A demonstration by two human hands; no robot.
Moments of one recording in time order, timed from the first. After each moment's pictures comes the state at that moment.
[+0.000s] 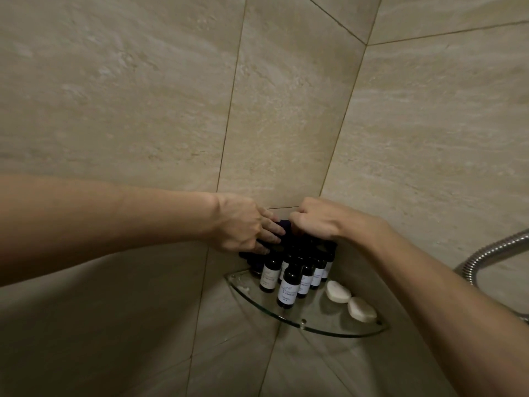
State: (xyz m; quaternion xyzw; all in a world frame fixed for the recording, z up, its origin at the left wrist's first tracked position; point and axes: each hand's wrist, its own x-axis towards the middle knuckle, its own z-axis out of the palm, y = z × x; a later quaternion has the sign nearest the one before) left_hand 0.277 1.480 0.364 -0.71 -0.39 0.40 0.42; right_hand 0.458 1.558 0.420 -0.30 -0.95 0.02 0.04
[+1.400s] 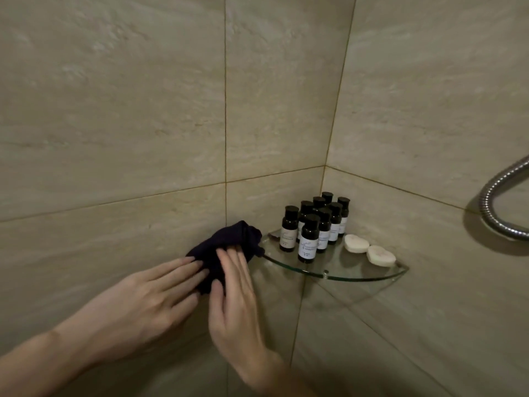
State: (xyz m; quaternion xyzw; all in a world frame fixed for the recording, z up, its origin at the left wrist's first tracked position) left_hand 0.294 1.253 0.259 -0.73 -0.57 0.11 0.36; right_hand 0.417 1.382 0.188 -0.12 -0.82 0.29 0.47
